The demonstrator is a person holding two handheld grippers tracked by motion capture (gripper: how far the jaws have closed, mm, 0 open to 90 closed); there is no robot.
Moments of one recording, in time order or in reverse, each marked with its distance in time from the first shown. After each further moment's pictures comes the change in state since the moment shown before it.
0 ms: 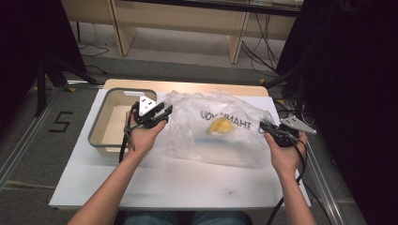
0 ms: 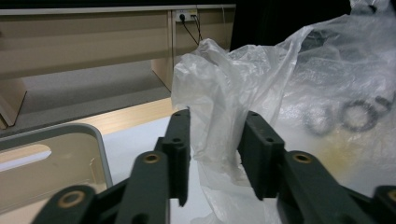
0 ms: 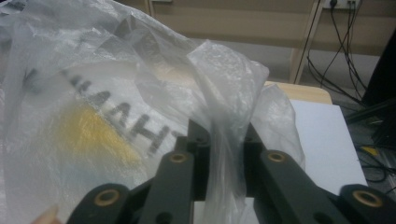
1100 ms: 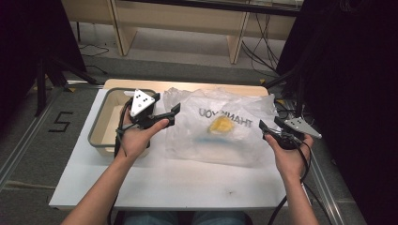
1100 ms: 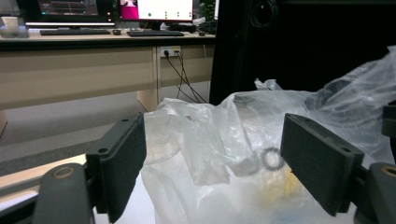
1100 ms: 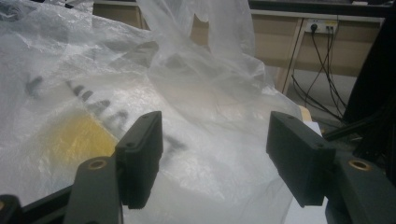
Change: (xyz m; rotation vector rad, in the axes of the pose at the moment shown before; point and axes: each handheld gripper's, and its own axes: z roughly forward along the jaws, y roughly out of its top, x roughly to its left) left arm -0.027 0.043 -0.044 -0.107 -0.070 0.019; right arm -0.004 0.001 -0.010 -0.070 -0.045 -0.030
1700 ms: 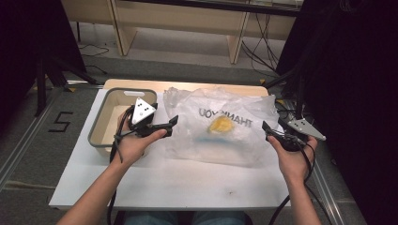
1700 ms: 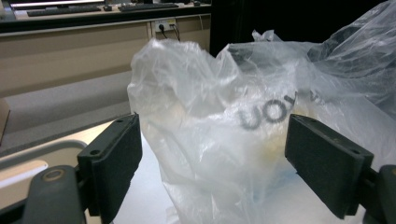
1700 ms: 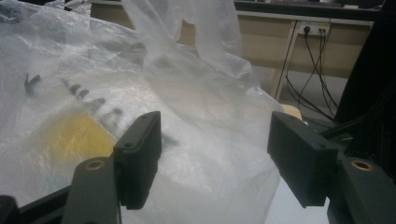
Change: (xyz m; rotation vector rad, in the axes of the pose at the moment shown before) left arm 0.003 -0.022 -0.008 0.107 -0.005 0.054; right arm -0.003 0.001 -0.010 -0.006 -0.017 -0.009
